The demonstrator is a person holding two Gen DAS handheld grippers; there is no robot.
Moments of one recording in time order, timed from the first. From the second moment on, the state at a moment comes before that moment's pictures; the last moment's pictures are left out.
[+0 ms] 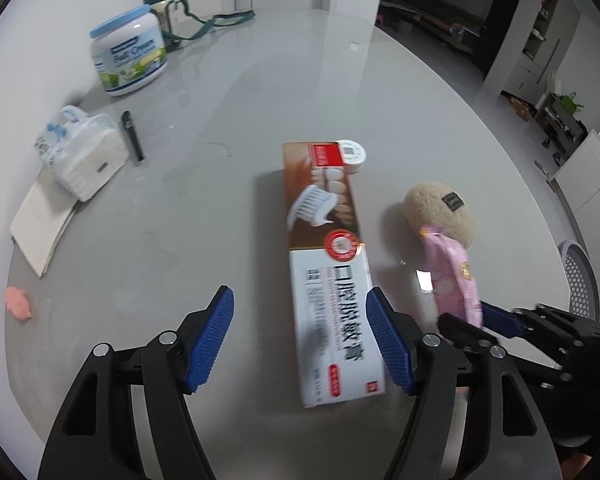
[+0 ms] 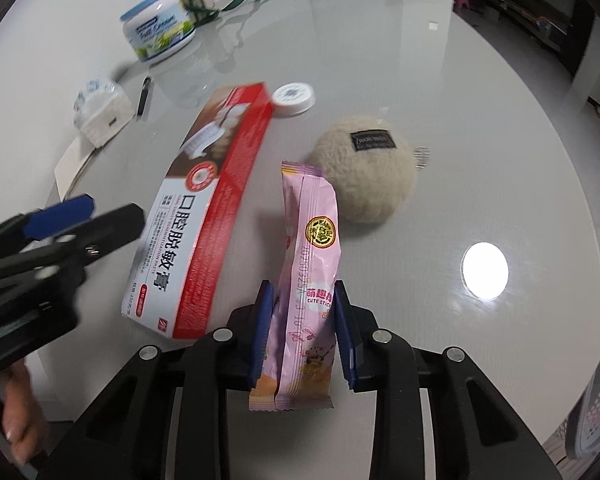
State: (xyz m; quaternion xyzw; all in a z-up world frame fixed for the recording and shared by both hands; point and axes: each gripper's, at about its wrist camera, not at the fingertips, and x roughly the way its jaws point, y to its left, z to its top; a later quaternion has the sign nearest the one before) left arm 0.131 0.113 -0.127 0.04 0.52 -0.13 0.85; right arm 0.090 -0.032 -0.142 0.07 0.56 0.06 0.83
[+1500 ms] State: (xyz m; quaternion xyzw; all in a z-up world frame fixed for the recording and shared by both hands) left arm 0.138 0.092 -0.106 0.05 0.49 -0.13 0.86; right arm 0.039 -0.101 -0.103 0.15 0.52 0.00 0.84
